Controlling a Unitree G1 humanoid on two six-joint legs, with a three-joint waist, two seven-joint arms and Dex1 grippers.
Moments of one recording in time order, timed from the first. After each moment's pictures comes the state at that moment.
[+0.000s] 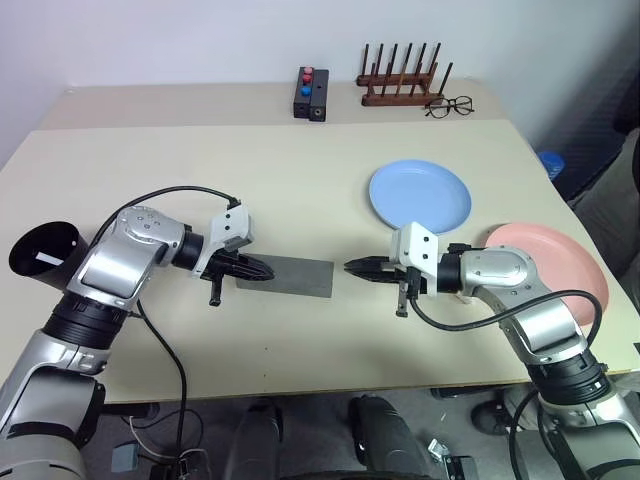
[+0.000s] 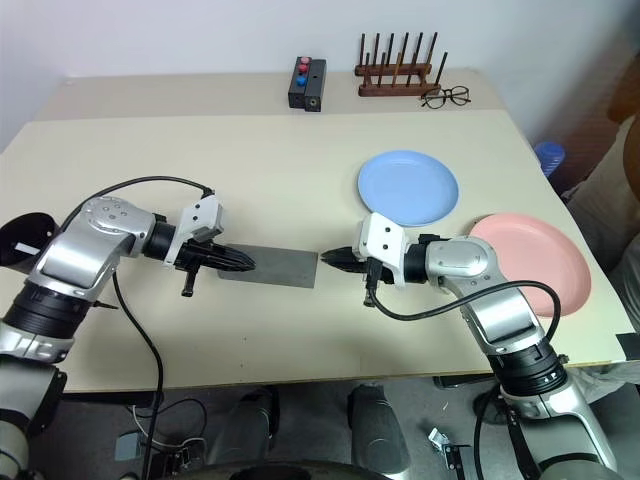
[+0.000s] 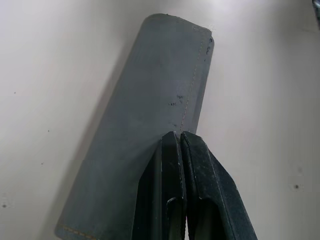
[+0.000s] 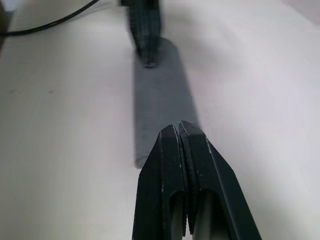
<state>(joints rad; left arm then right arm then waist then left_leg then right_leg) -0.60 0.77 -0.22 0.04 -0.24 0.52 -1.32 -0.41 -0.62 0.17 -0.26 0.26 0.37 1.00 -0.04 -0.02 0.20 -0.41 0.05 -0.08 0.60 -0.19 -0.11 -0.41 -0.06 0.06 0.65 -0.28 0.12</state>
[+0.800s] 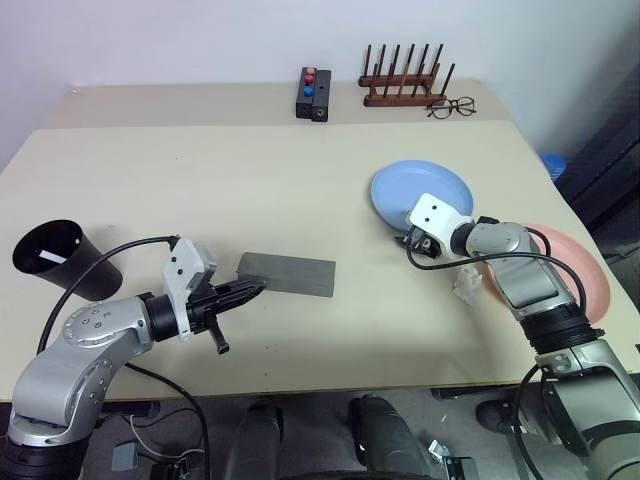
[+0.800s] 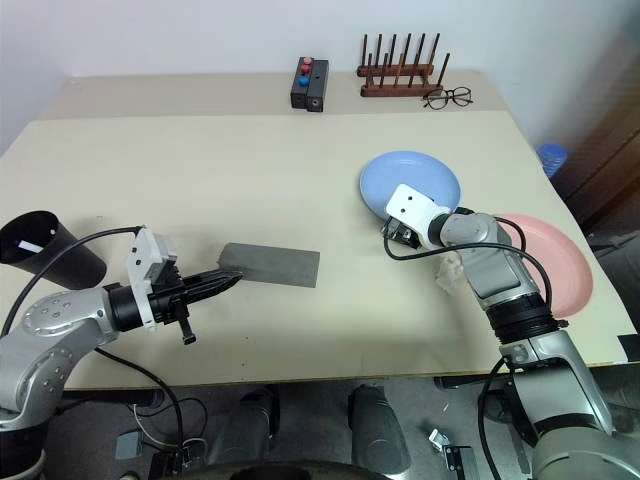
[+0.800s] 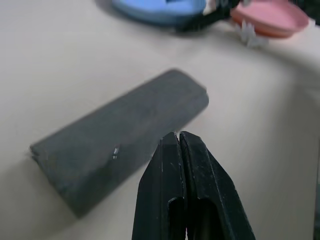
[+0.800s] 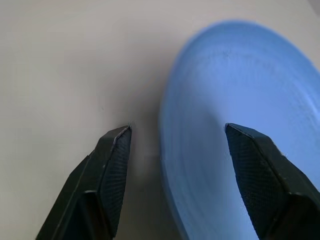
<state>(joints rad) -0.01 0.66 0.21 -0.60 -0.59 0.76 -0.82 -0.61 -0.65 0.24 0.26 -0.16 0.26 0.70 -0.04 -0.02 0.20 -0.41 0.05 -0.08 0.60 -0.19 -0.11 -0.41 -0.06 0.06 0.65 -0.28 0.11</state>
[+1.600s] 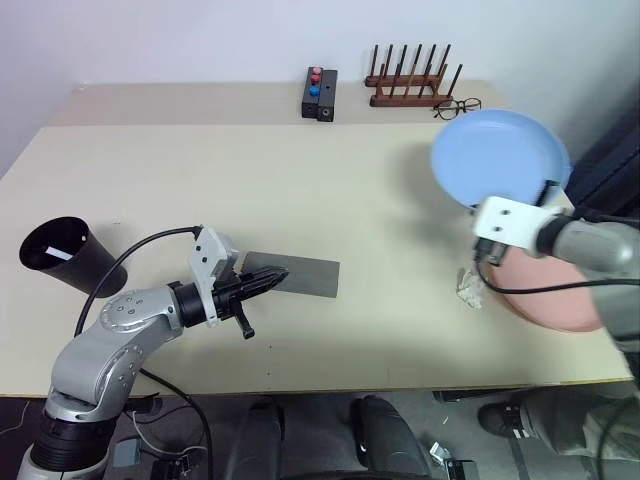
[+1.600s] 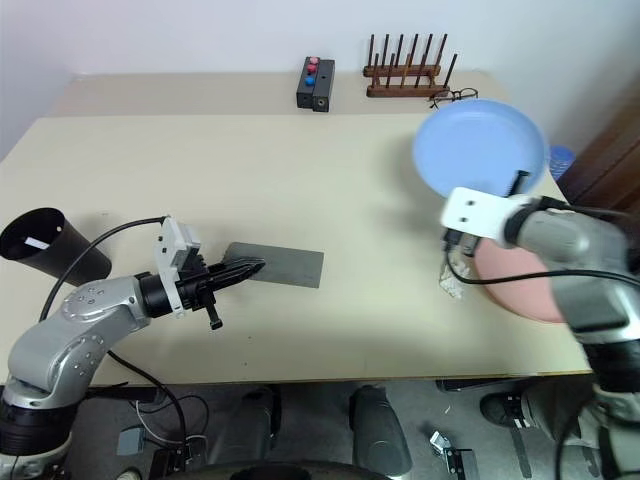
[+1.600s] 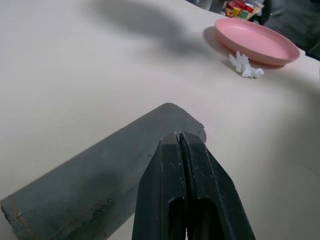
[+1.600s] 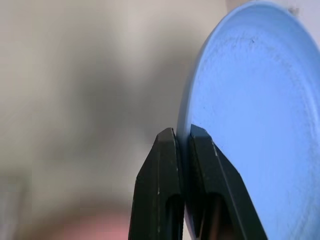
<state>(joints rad) -0.13 0.61 0.06 -0.49 -0.61 0.68 -0.77 -0.26 -1.03 -0.11 -0.20 -0.18 0.25 0.82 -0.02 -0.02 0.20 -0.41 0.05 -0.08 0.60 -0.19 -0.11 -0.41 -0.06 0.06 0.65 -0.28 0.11</state>
